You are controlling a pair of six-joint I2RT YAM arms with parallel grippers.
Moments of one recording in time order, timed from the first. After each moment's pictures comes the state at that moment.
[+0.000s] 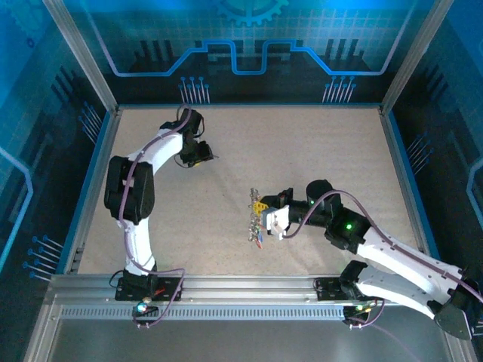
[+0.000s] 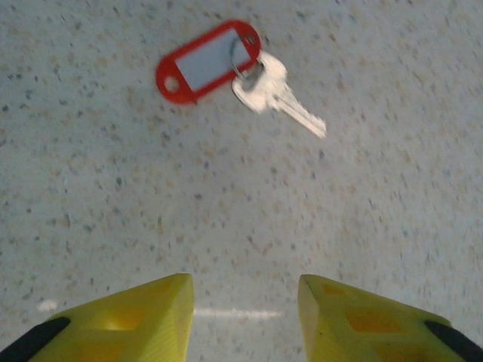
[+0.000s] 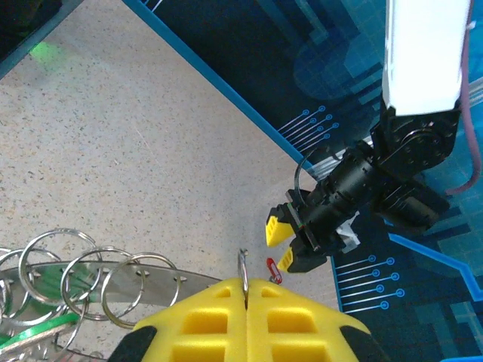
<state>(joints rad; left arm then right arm) -0.19 2.02 1.58 -0.78 0.12 -0.56 0.82 0.87 0.66 -0.08 -0.38 -1.01</state>
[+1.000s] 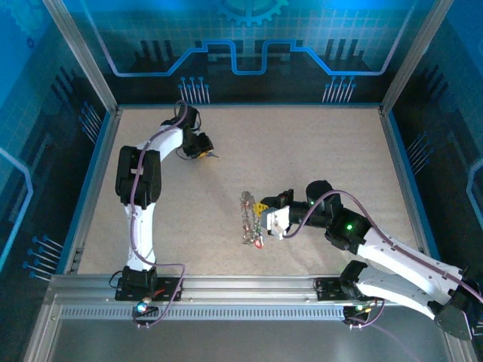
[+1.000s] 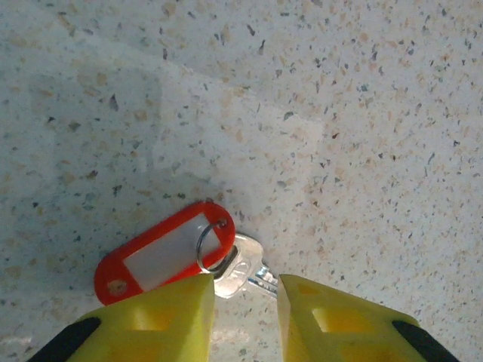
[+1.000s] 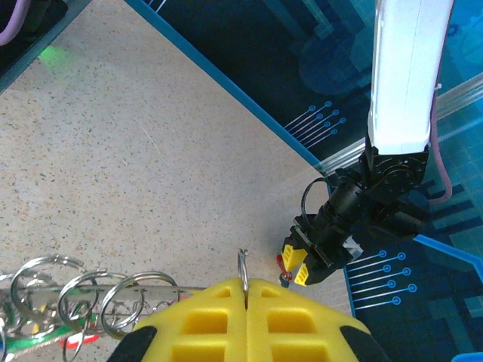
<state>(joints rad) -0.12 2.24 1.73 -0.62 0.26 -0.59 0.82 0.87 0.65 -0.10 -0.38 -0.99</state>
